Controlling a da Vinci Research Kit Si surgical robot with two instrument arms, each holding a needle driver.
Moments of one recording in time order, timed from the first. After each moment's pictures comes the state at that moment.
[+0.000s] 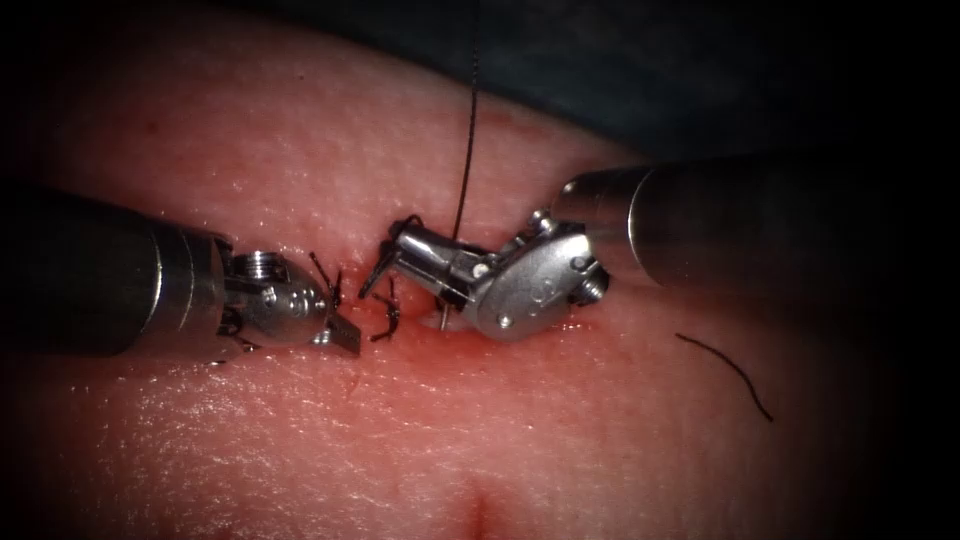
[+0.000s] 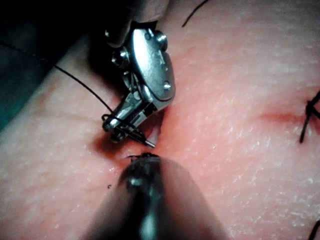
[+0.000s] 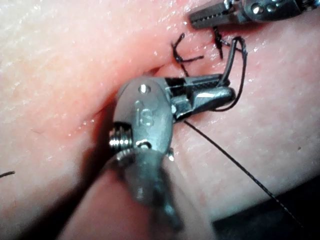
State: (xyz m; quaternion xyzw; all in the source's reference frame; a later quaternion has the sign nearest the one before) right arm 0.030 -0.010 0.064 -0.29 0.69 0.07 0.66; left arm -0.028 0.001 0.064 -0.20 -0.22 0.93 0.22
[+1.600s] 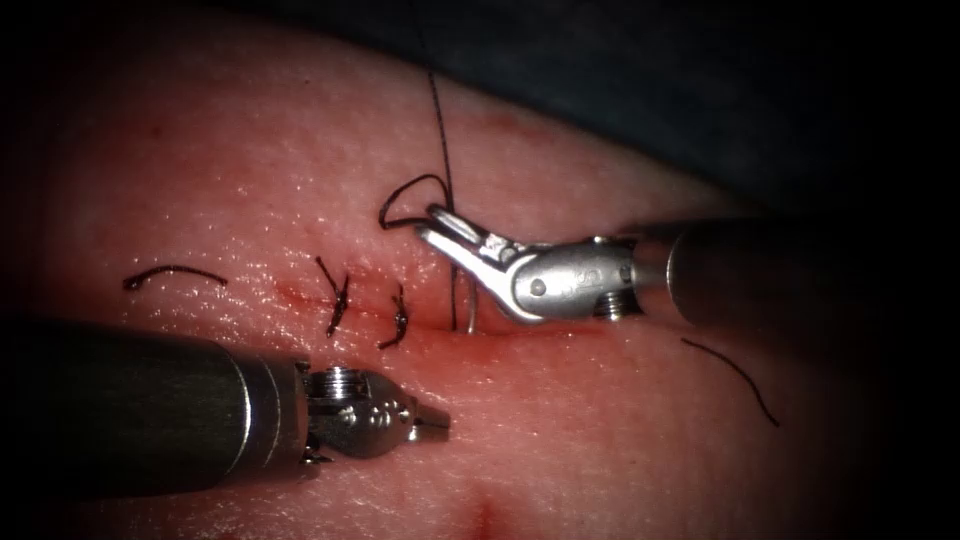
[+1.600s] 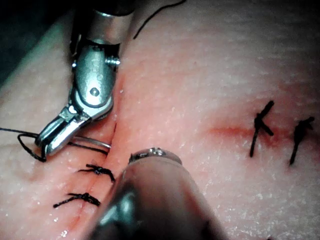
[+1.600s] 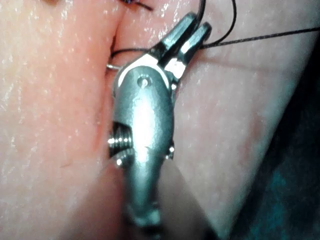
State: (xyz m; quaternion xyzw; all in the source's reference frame) right arm 0.029 -0.007 0.067 -0.14 0.66 0.23 0.70; left arm -0.034 -0.004 0.063 -0.26 -0.15 0.93 0.22
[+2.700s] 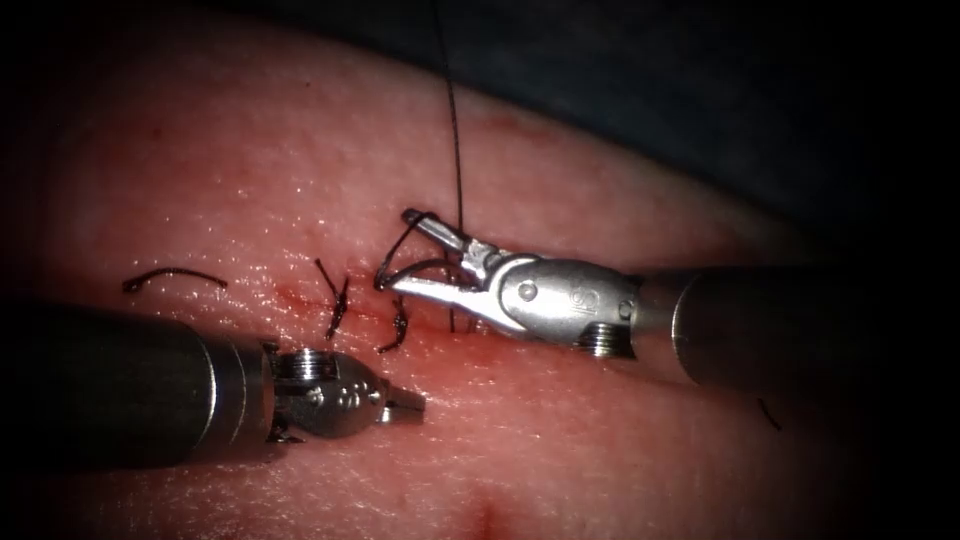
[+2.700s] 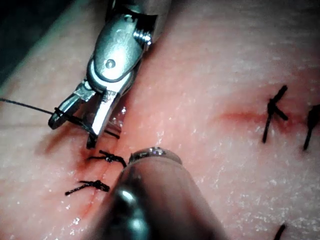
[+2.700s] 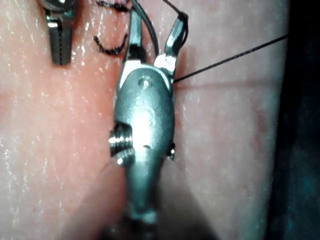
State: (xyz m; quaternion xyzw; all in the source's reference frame) right arm 0.029 -0.007 0.059 -0.05 0.64 0.22 0.74; left arm -0.033 -0.004 0.065 -0.26 -0.15 0.93 0.22
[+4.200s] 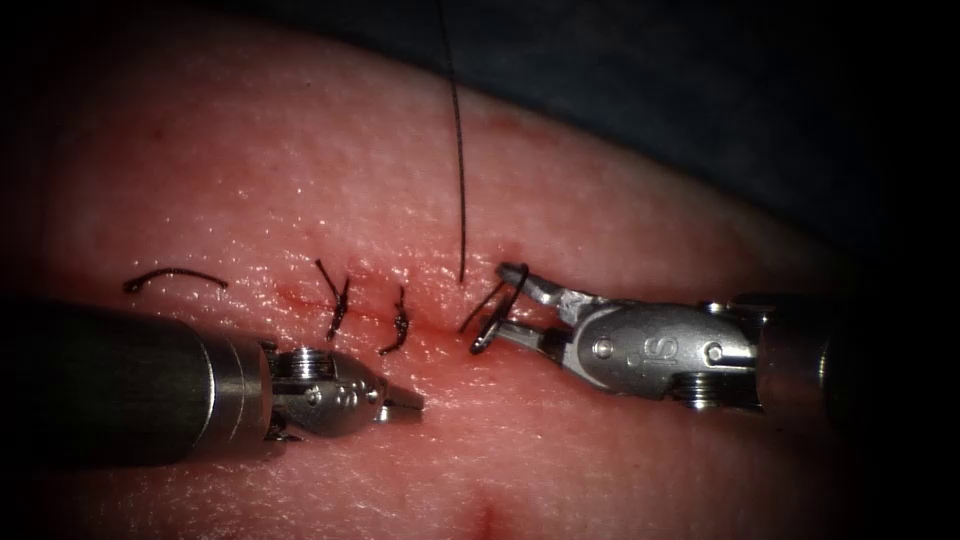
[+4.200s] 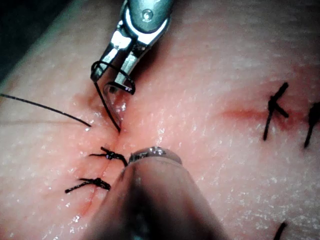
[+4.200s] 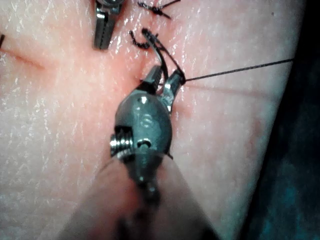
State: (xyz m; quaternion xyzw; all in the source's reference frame) right arm 0.023 -0.010 0.054 -0.10 0.49 0.12 0.85; left arm -0.032 -0.004 0.065 -0.26 -0.15 0.93 0.22
